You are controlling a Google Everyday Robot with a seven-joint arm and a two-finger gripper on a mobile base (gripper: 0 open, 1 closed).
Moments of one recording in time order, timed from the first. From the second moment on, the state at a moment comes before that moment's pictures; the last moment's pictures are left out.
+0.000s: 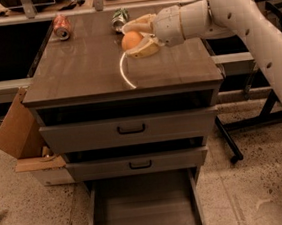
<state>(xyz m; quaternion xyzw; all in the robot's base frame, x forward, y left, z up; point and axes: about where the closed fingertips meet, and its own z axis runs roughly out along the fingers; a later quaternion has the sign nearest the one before) 0.712 -0.012 0.929 -0.64 0.48 0.20 0.56</state>
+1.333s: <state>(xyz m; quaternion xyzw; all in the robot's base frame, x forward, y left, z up) 0.752 0.020 0.858 -0.60 0.55 0.25 0.52</state>
